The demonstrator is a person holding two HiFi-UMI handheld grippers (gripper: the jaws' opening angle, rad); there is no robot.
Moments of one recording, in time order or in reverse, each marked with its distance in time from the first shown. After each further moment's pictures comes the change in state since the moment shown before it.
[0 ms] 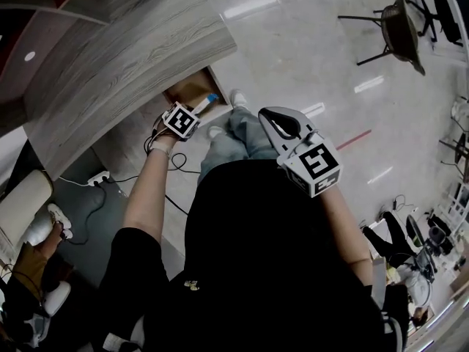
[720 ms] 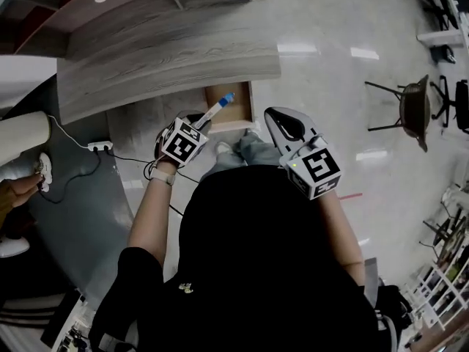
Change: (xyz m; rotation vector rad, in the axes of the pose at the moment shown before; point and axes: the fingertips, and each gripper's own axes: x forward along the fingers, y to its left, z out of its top) left arm -0.179 -0.036 -0.010 -0.228 -0.371 0.244; right arm 0.026 0.070 0.082 -0.209 -0.106 0.195
